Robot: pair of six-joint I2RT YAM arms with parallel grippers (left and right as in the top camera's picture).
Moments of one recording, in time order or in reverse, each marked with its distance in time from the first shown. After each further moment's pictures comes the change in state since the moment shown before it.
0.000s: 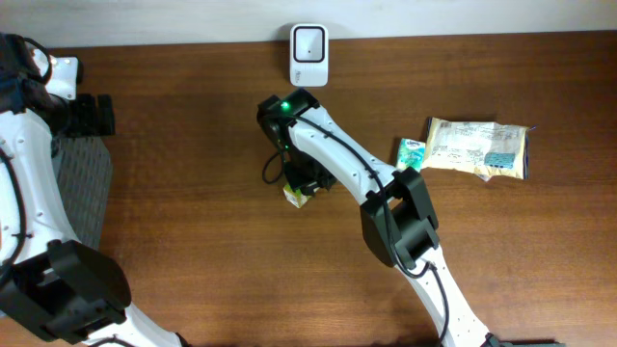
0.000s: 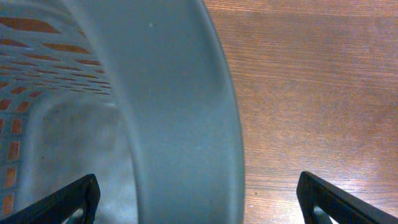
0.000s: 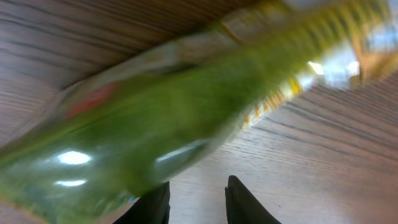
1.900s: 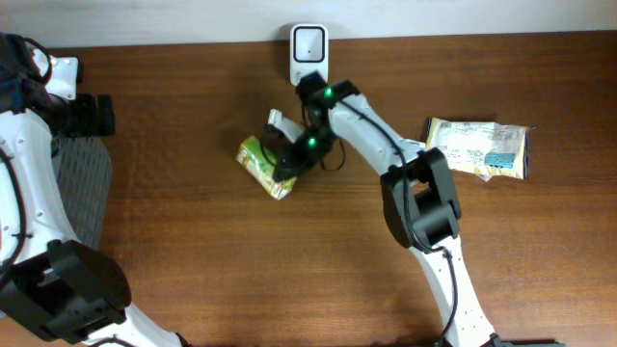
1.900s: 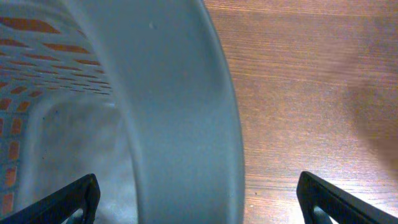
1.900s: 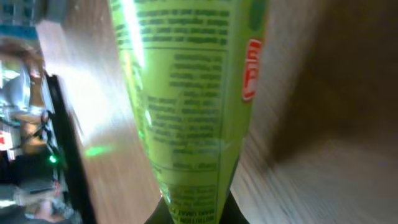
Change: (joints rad) left arm 0.000 0.000 0.000 0.000 0.000 0.000; right arm -0.177 0.003 -0.184 0.439 -0.878 -0.605
